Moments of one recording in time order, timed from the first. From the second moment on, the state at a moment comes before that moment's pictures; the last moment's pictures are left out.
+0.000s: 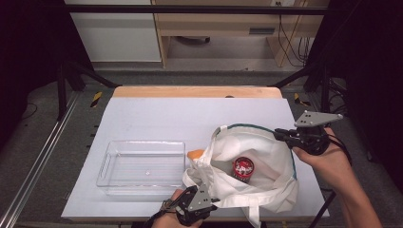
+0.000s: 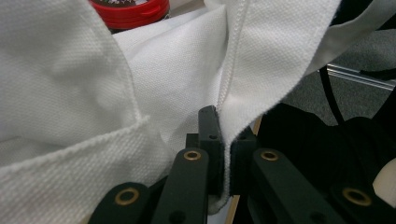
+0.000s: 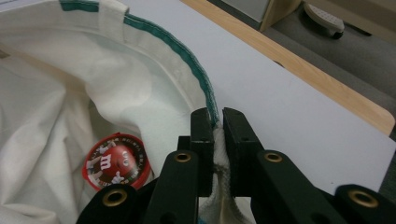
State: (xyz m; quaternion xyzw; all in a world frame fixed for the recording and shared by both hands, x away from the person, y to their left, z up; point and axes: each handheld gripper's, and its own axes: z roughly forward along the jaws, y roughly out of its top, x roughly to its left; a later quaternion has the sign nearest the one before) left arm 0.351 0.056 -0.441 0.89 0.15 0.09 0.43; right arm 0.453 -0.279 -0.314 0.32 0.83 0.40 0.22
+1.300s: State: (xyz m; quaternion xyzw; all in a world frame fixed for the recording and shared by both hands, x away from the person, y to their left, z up) left arm 0.381 -0.007 -0.387 0.89 0.09 0.13 0.44; right arm 0.428 -0.268 -0.317 0.30 0.83 0.43 0.21
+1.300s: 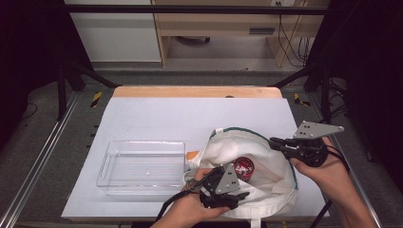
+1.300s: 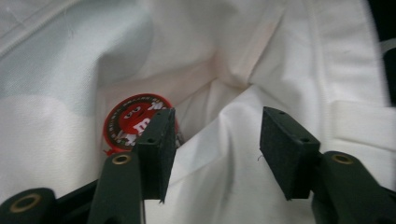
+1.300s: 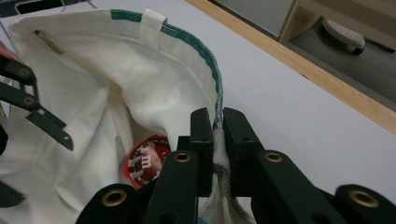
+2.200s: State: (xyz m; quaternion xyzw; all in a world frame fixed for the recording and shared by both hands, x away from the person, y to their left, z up) left arm 0.391 -0.005 -0.428 0.92 0.07 0.12 0.37; right arm 0.431 -0.273 -0.310 0.30 0.82 0.44 0.21
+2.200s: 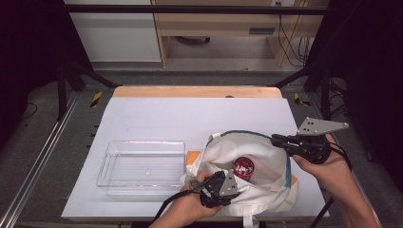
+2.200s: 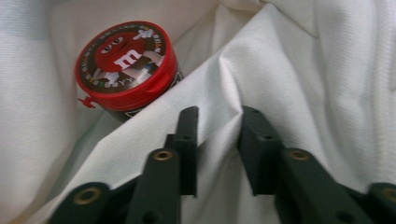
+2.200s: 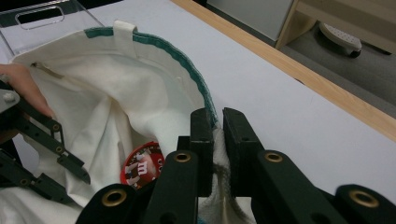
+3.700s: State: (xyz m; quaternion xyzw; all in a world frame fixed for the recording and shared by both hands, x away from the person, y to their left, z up) left arm 0.370 -0.005 -0.440 0.89 0.10 0.17 0.41; right arm 0.516 -0.279 -0.374 0.38 0.82 0.36 0.22
